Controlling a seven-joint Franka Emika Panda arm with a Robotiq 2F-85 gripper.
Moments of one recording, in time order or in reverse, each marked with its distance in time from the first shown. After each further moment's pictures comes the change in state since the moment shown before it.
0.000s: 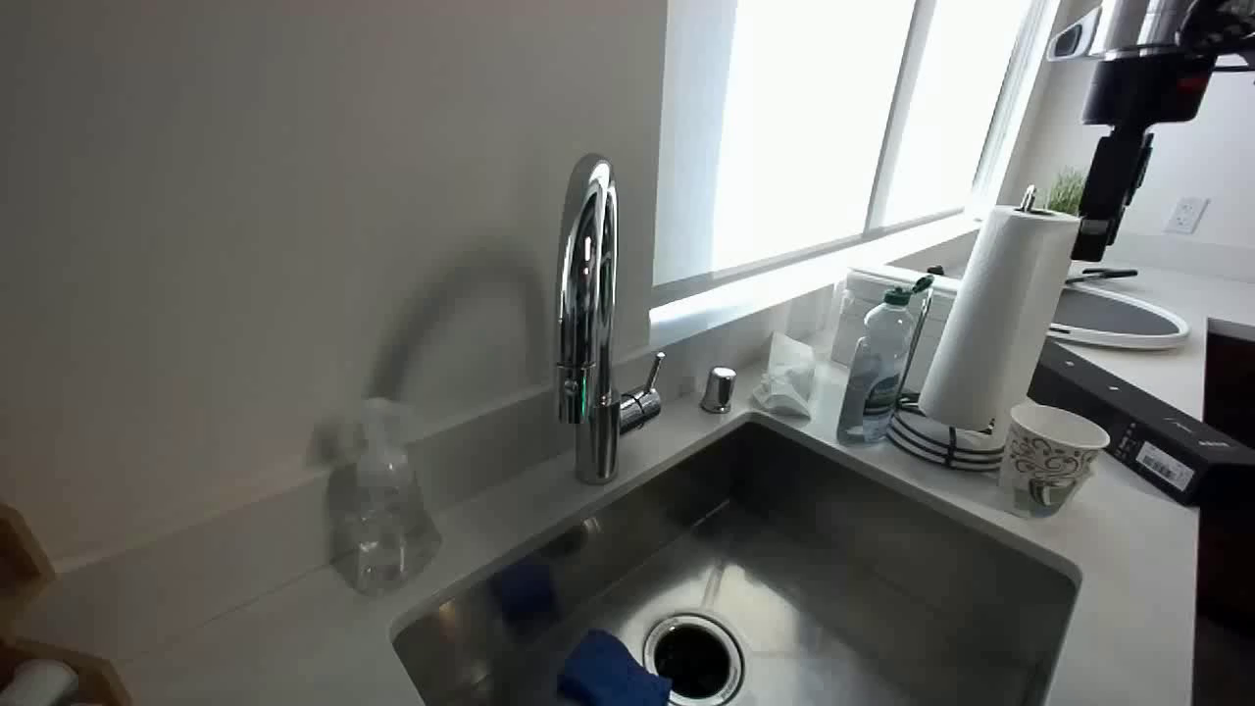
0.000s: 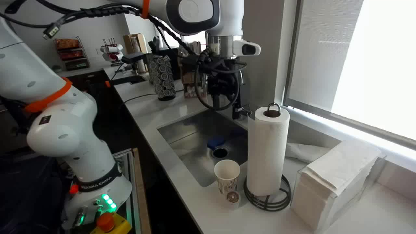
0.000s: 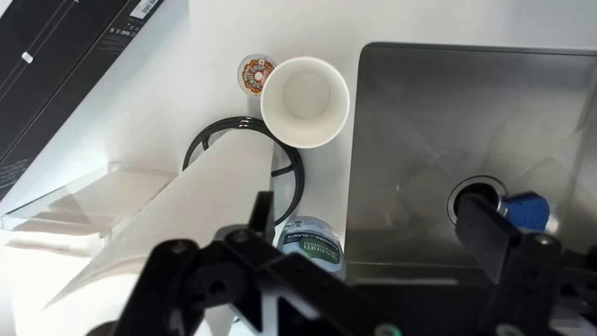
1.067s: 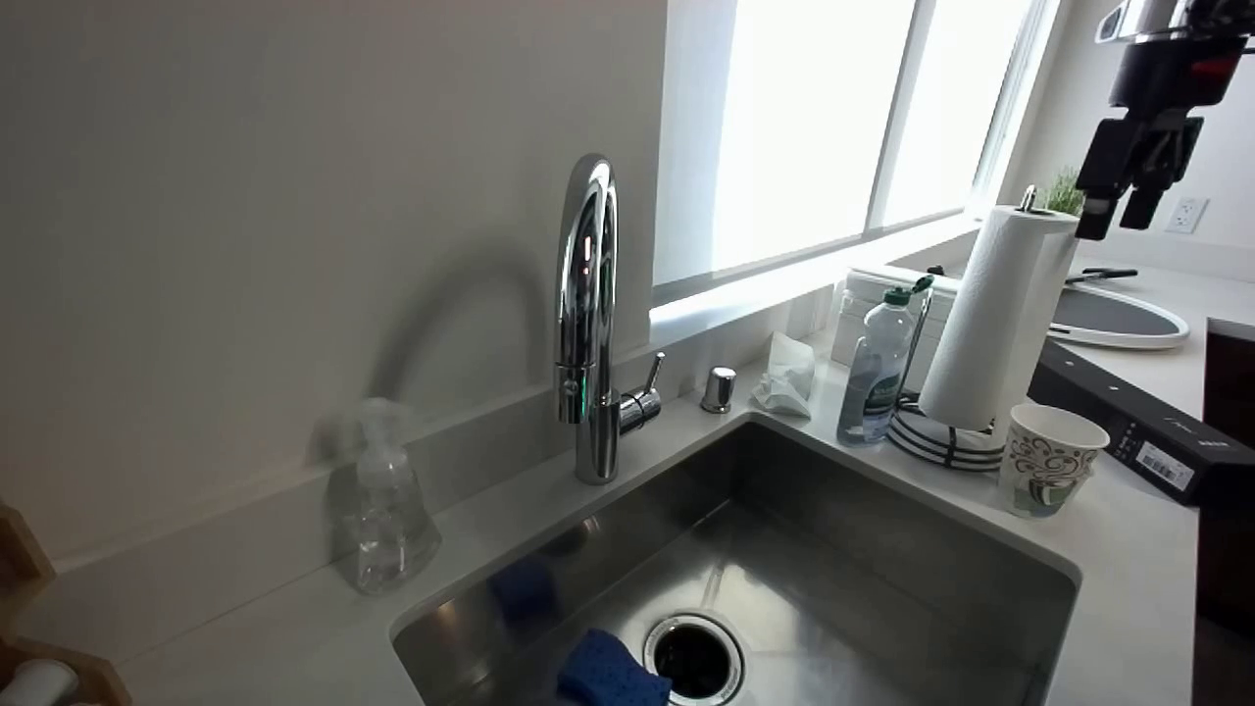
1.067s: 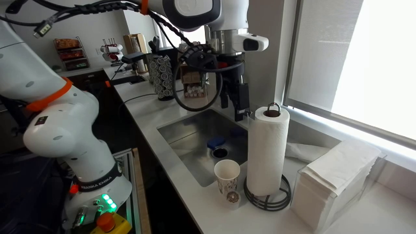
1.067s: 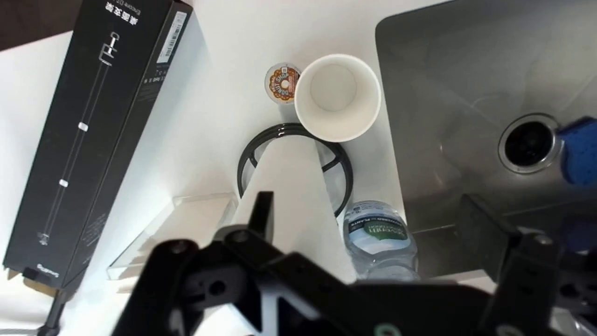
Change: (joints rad) arm -0.075 -0.004 -0.001 0.026 0.003 0.016 0.203
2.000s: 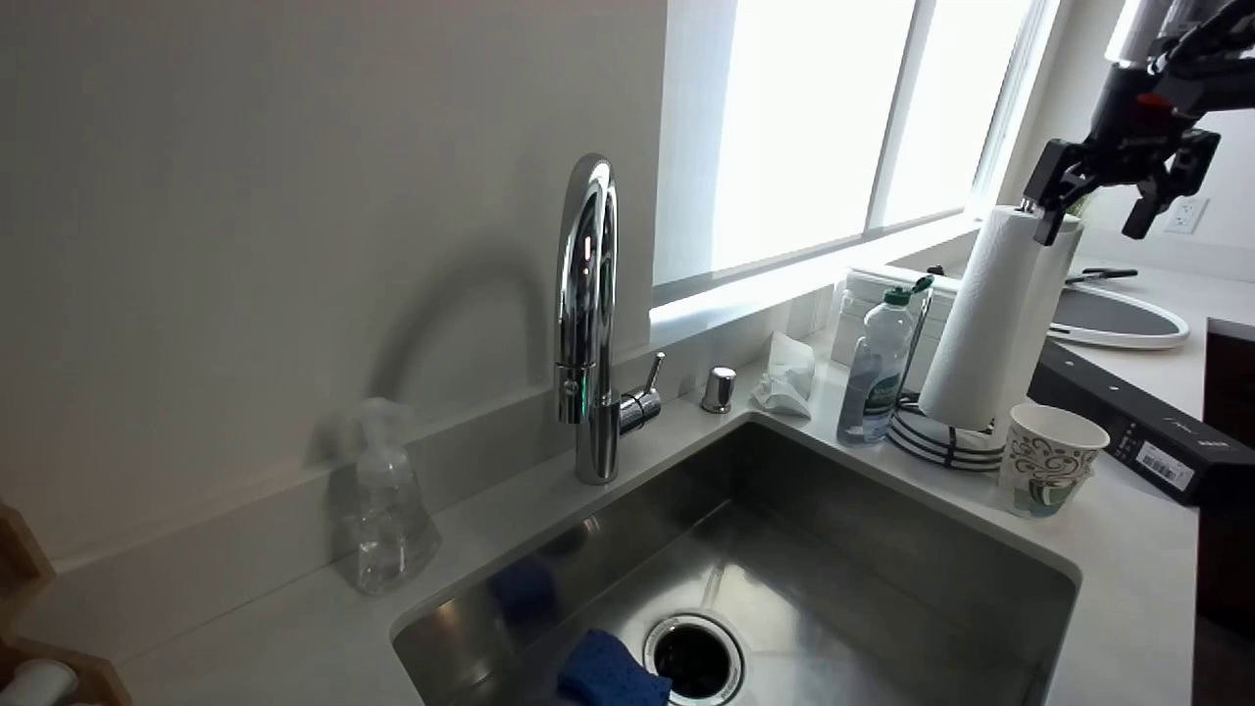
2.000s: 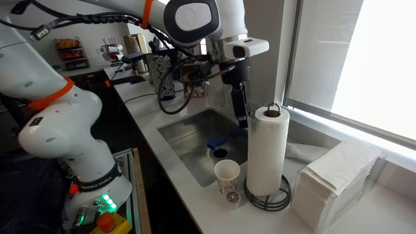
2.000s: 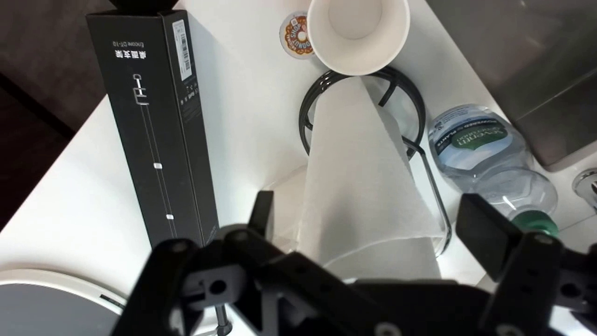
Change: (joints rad) arm -0.105 0.013 0.092 -0.074 -0.103 0.224 0.550
